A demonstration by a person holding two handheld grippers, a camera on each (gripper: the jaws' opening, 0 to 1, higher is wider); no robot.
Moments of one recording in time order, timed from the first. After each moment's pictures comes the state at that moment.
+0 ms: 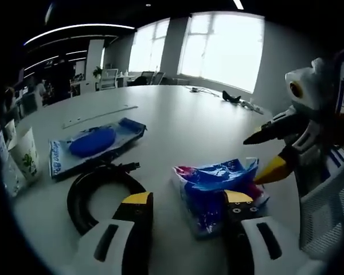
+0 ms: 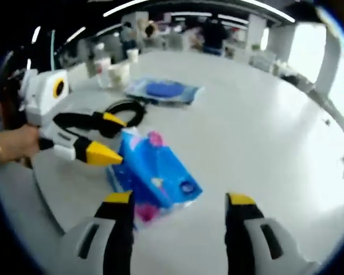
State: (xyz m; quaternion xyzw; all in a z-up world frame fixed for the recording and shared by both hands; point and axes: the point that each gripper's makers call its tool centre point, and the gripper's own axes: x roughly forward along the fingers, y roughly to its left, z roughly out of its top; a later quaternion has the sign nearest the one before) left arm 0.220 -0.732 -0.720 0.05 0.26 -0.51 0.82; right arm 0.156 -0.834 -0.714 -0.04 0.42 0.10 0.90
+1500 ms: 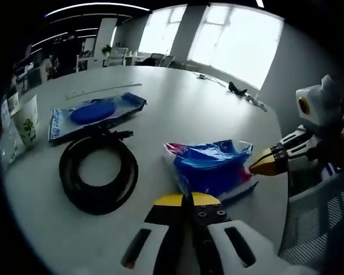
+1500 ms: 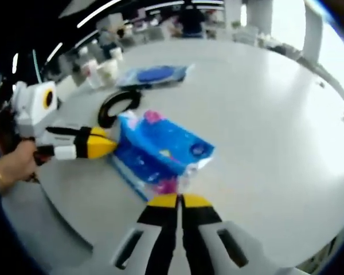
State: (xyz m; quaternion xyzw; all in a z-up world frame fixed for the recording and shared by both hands) left arm 0.188 -0.722 -0.732 0.03 0.34 -0.48 0.81; right arm 0.122 -0.824 -0.732 0.03 0.46 0.07 0.89
